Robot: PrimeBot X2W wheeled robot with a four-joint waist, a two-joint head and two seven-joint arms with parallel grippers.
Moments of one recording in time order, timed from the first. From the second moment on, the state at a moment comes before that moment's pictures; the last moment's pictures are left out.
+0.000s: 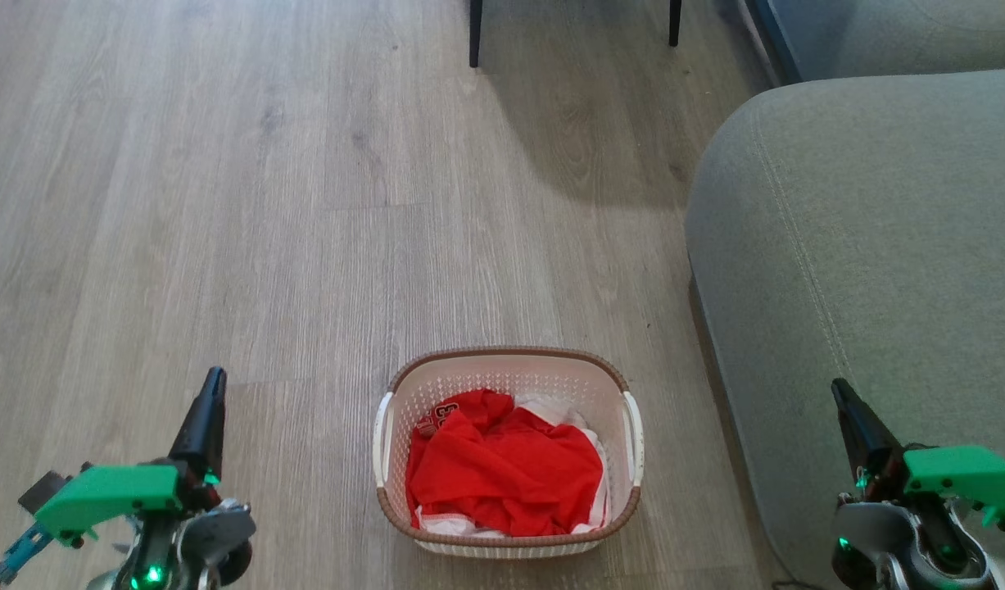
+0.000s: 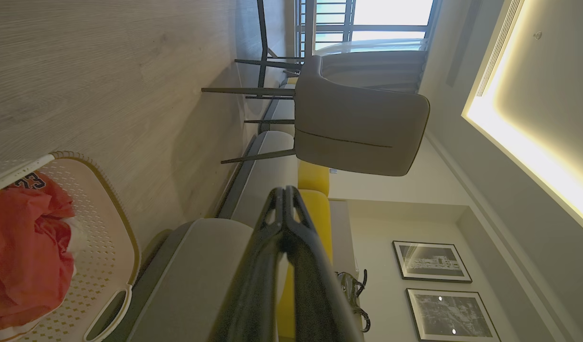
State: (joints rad) left arm -0.05 0.05 0.08 0.27 -1.62 -0.12 0.11; right arm -0.06 -0.04 -0.13 0.28 1.62 0.13 0.11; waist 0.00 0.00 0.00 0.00
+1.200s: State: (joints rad) left arm 0.04 0.04 -0.01 0.26 -1.29 -0.06 0.01; right arm 0.01 -0.03 -0.05 0.30 1.33 0.13 0.02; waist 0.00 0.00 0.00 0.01
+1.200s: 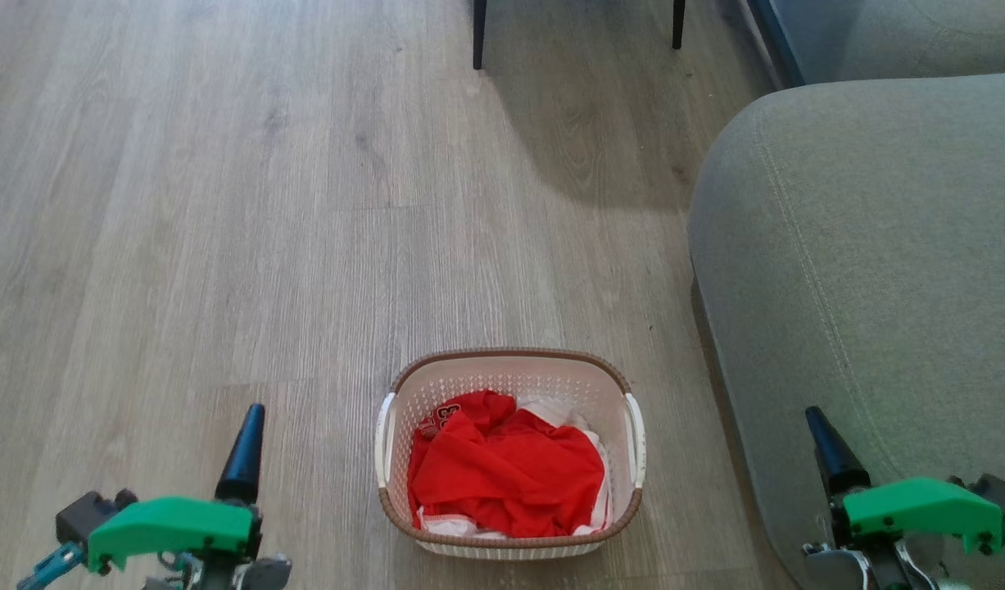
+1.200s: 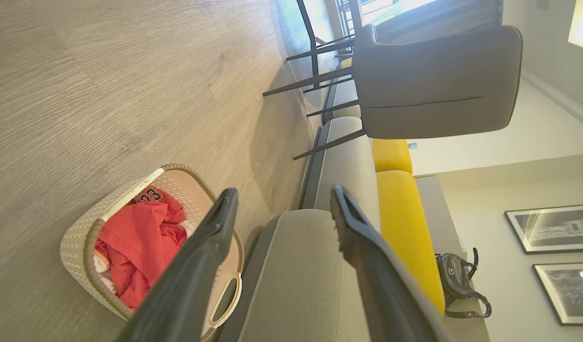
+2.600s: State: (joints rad) left arm 0.04 0.07 -0.13 0.15 -0.66 0.07 -0.10; right arm 0.01 -0.03 0.06 0.20 0.74 0.13 -0.10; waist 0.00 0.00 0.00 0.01
